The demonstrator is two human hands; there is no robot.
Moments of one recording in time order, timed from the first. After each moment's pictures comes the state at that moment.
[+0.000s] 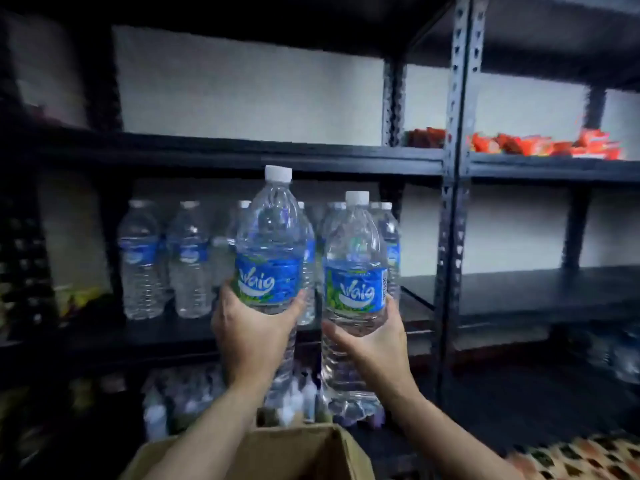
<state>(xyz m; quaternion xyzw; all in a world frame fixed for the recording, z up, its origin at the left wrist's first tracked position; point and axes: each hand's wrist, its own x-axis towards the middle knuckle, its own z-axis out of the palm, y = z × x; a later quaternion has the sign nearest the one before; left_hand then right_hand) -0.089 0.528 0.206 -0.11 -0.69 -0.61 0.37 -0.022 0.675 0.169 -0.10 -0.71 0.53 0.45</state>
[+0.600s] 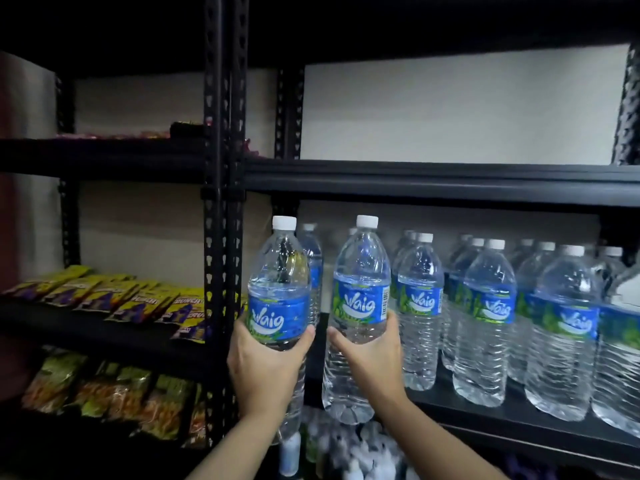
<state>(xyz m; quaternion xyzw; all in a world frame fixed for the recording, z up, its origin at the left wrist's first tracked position) -0.248 0.345 0.188 0.05 -0.70 -0.56 0.45 -0.269 0.493 0.180 0.03 -0.73 0.58 0.36</state>
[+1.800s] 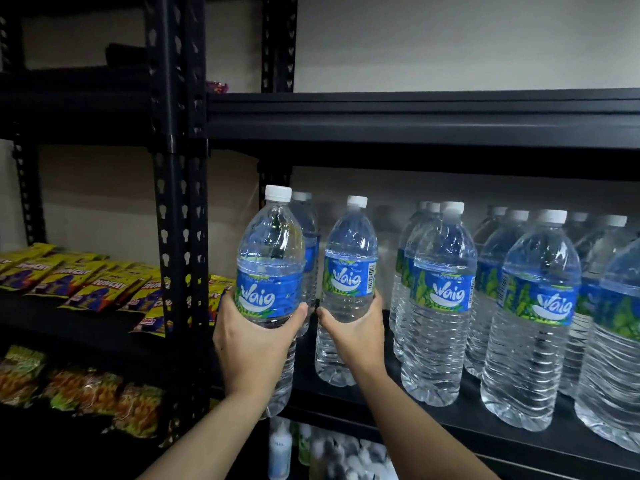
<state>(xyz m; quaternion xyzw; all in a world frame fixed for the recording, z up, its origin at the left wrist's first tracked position) -0.350 0.363 0.172 0.05 -0.70 -0.55 0.45 -0.419 0.506 0.139 0.00 -0.74 0.59 0.34</state>
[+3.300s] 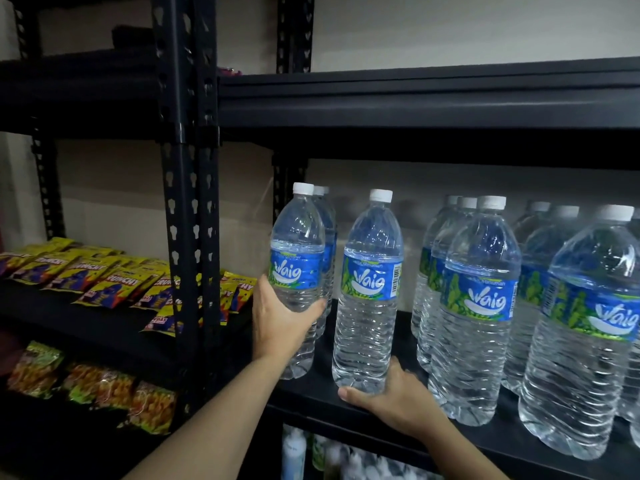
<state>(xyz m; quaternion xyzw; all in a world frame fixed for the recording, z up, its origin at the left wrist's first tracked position) -0.444 0.358 0.156 0.01 -0.78 -0.53 0.34 -0.395 0.555 0.099 -0.01 -0.95 0.29 0.08</state>
